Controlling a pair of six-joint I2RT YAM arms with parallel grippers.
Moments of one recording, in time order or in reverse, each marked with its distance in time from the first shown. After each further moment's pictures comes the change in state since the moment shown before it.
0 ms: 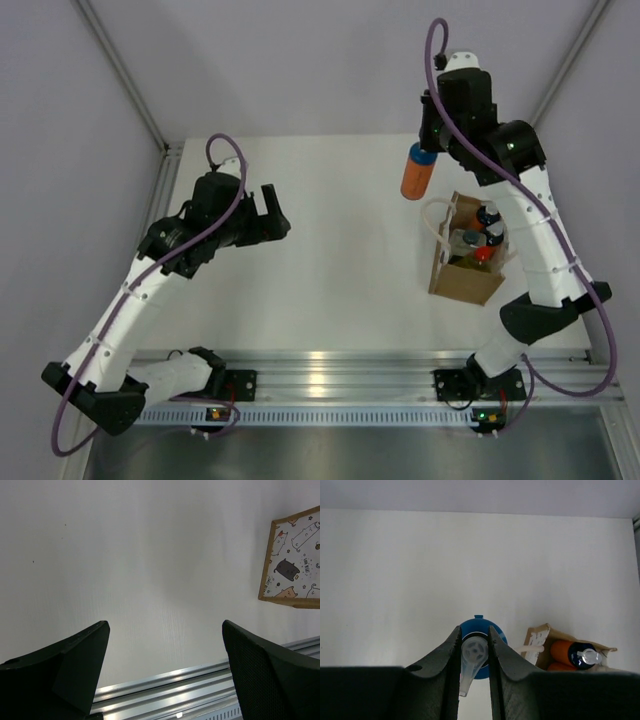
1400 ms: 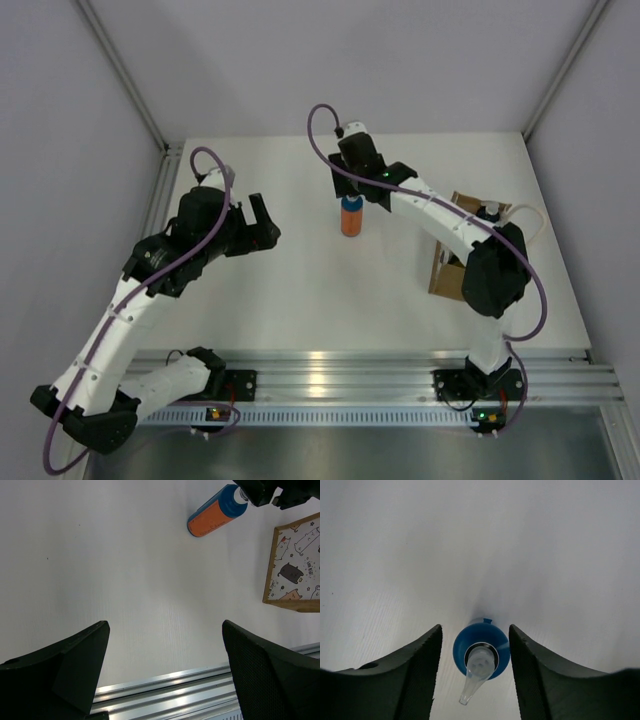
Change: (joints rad) left arm 0.000 -0.119 -0.072 0.000 -0.044 0.000; right arm 0.172 0.277 -0.492 0.583 -0.114 -0.014
